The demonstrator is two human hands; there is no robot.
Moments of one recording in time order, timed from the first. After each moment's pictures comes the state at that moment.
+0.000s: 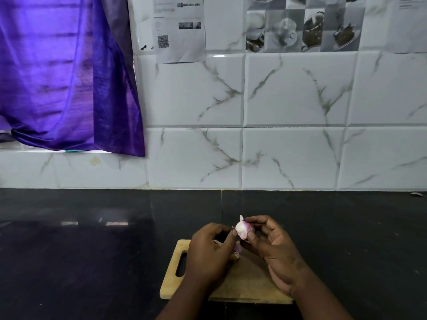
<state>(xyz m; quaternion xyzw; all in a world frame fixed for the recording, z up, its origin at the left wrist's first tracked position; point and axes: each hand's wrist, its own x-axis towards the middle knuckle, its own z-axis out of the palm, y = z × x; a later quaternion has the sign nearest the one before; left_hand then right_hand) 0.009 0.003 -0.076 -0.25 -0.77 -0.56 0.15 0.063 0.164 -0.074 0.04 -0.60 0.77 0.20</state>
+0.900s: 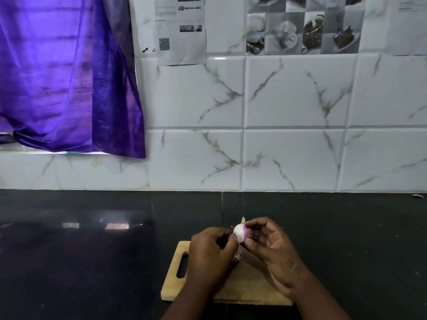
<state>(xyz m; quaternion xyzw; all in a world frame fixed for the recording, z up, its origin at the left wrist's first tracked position) 0.016 0.002 -0.073 -0.25 -0.79 -0.52 0.20 0.062 0.164 -0.078 0.08 -0.62 0.75 0.21</state>
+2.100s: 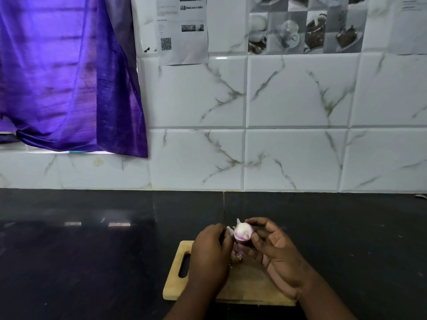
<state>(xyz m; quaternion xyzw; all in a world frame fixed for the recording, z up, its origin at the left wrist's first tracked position) 0.009 0.006 -0.077 -0.21 -0.83 -0.47 0.21 0.067 0.164 -0.071 0.09 -0.53 0.83 0.12</state>
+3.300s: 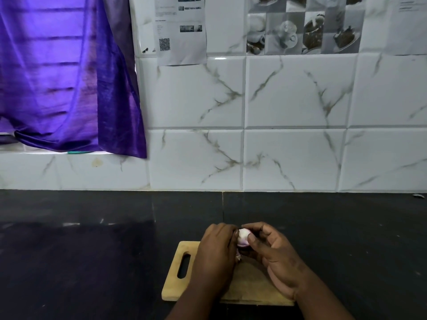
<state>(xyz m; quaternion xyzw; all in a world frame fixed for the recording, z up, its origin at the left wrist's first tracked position) 0.014 0.008 -0.072 -0.33 -0.84 -0.38 0.22 0.064 0.166 -0.075 0.04 -0.60 0.78 0.15</state>
